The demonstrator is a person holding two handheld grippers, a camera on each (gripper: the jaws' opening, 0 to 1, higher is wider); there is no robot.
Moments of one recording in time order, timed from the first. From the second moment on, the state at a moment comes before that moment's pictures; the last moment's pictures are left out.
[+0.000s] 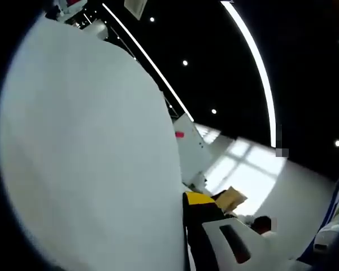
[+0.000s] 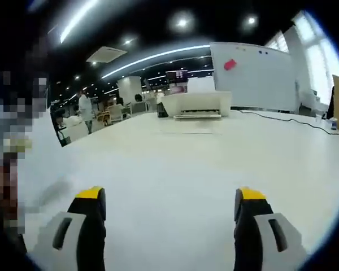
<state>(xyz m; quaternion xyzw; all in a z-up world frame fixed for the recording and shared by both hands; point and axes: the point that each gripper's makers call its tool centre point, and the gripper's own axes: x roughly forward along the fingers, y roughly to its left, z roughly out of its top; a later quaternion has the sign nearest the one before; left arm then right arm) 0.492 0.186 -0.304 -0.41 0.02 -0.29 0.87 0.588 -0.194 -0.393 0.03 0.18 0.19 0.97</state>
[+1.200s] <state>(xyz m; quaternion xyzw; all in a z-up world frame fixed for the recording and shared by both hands) 0.492 0.179 -0.308 -0.40 0.02 -0.28 0.87 0.627 -0.210 -0.420 -0.01 0.21 0.19 0.96</state>
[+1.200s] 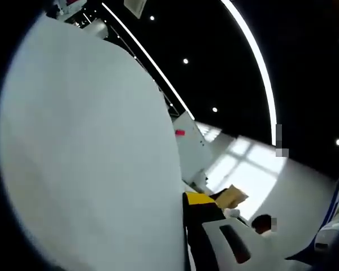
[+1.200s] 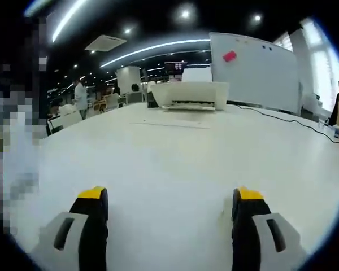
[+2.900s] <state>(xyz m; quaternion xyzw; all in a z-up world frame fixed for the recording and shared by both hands) 0.491 0.183 -0.312 -0.40 0.03 -0.28 0.87 0.621 -0.223 -0.413 0.02 0.20 0.20 0.96</state>
